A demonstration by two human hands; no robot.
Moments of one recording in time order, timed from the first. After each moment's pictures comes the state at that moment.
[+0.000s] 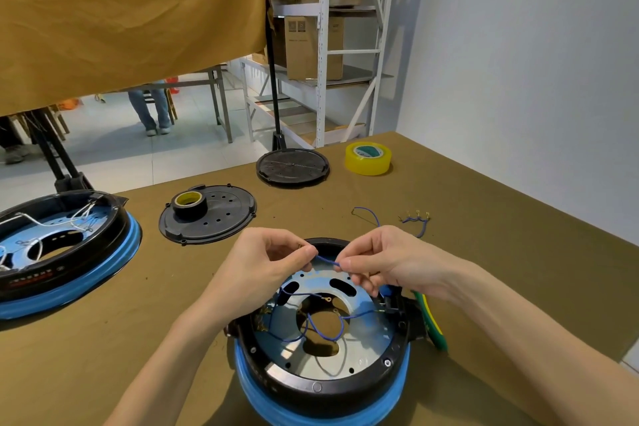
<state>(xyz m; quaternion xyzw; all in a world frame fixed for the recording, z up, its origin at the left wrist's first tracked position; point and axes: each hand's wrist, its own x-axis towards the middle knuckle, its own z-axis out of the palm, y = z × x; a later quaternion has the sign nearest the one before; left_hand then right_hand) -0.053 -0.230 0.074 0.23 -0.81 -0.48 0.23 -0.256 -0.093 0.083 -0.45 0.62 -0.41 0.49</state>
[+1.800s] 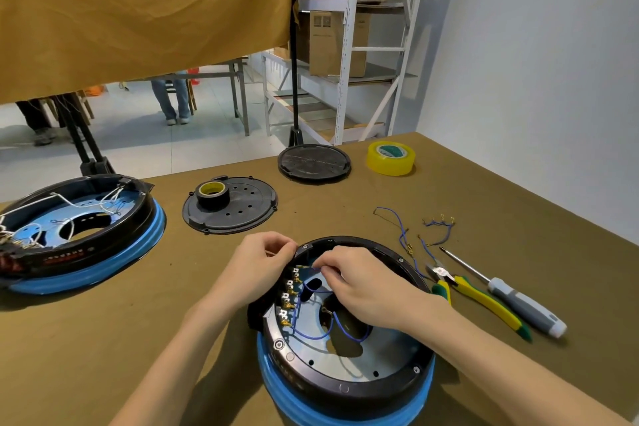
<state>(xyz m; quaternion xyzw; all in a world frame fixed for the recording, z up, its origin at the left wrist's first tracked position) -0.047 -0.280 0.027 0.36 -0.79 -0.43 0.23 -0.197 -0.139 0.045 -0.64 0.71 -0.24 0.14</state>
